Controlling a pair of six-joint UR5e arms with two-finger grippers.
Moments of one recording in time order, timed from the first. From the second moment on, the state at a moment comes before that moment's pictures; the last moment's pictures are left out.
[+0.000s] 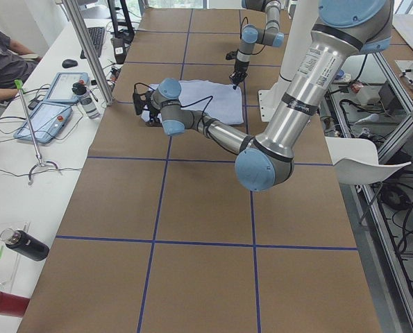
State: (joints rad) left arm -0.94 -2.03 -1.48 -2.51 -1.95 -1.60; right arm 0.19 -1.23 1.96 -1.39 1.54 2.33
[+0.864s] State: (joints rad) left arm -0.46 -1.72 -1.87 -2.50 -1.66 -2.06; right arm 0.19 -1.25 1.98 -1.39 1.57 2.33
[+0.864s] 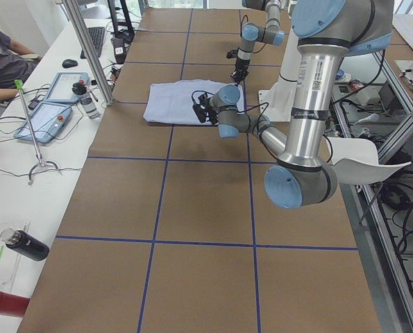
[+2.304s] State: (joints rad) left arm -0.12 -1.73 -1.87 -2.40 -1.49 -2.17; right arm 0.19 -1.25 2.00 -1.39 1.58 2.33
